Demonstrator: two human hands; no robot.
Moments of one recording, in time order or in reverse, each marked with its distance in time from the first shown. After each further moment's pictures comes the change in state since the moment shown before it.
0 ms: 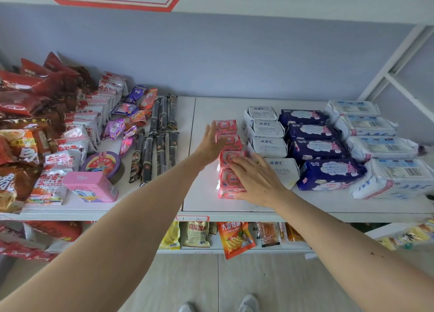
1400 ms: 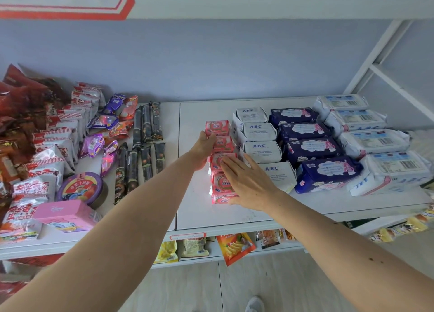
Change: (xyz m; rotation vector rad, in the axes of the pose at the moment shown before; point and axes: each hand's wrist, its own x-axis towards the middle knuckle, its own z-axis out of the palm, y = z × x) left_hand 0.073 -0.021 0.016 -0.583 -0.158 -0.226; right_hand 0.018 0.003 -0.003 -0.084 -0.040 0.007
